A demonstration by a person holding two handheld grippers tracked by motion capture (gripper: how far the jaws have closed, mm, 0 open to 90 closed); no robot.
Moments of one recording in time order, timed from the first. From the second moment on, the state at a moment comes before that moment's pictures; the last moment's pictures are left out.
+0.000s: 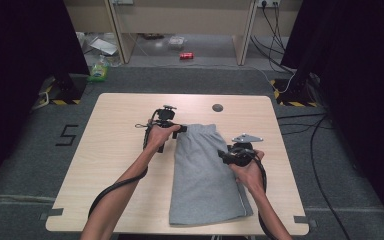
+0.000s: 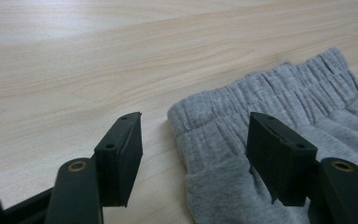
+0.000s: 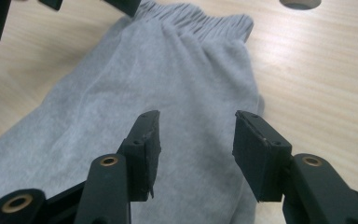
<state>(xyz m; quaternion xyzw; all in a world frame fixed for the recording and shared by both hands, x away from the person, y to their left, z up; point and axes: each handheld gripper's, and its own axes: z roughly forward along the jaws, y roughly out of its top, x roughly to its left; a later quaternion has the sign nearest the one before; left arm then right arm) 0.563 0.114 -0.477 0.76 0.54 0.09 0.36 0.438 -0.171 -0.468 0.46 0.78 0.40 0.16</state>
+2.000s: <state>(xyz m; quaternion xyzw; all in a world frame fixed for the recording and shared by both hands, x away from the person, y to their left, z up) 0.561 0.109 -0.496 0.76 0.53 0.08 0.37 0.556 -0.144 -0.500 0.50 0.79 0.35 0.11</state>
